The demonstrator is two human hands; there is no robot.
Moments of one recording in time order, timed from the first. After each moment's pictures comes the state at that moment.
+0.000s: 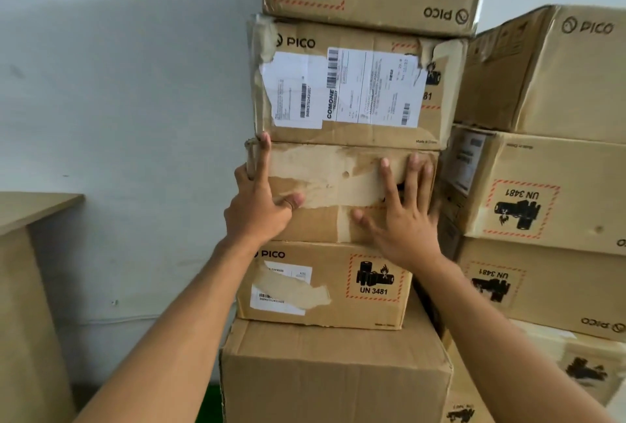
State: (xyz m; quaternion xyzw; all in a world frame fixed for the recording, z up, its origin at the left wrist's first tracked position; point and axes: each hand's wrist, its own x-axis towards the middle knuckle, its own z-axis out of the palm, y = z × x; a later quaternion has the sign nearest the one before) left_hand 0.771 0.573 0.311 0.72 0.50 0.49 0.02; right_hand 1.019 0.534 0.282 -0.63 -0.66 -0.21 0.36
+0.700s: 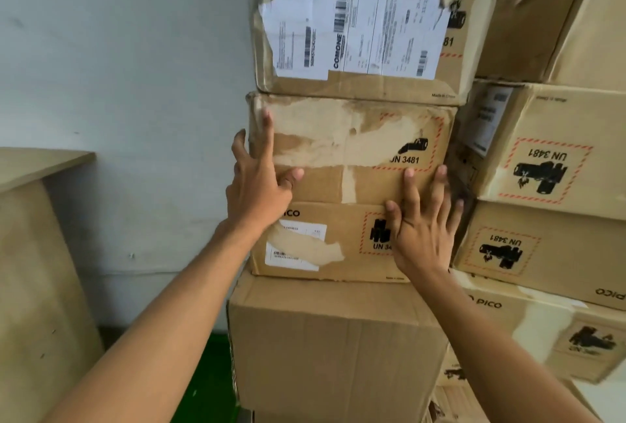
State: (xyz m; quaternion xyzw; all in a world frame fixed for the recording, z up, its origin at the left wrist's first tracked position) left_hand 0.778 0.555 0.284 0.70 0.54 0.48 -0.02; right_hand 1.039 0.532 0.201 -0.69 -0.58 -0.25 0.36
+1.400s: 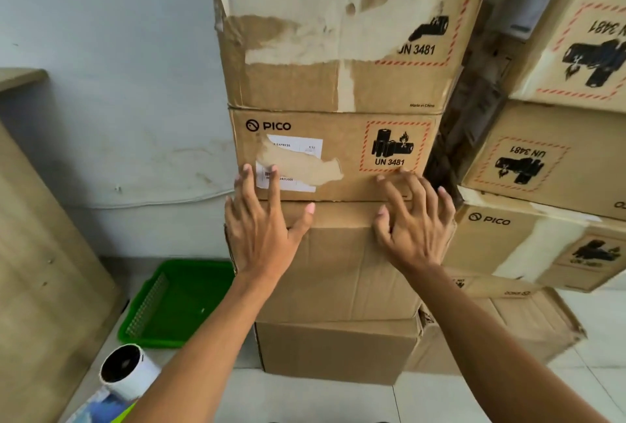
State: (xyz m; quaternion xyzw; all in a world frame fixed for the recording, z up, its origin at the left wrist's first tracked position) left_hand 0.803 0.522 0.081 0.67 0.63 0.35 -0.15; right_hand 1.043 0.500 0.077 -0.64 -0.61 -0.33 0.34
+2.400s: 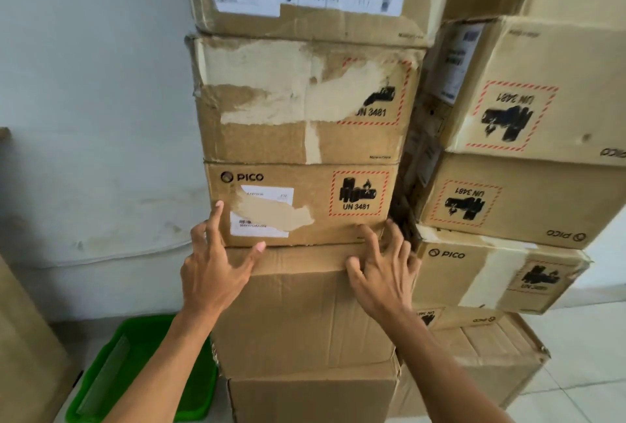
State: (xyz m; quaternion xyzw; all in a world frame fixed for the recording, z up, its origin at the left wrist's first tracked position) left_hand 0.766 0.531 0.103 0.70 0.55 0.44 -0.01; right_hand 1.034 0.472 0.083 -0.75 -0.57 -0.11 0.31
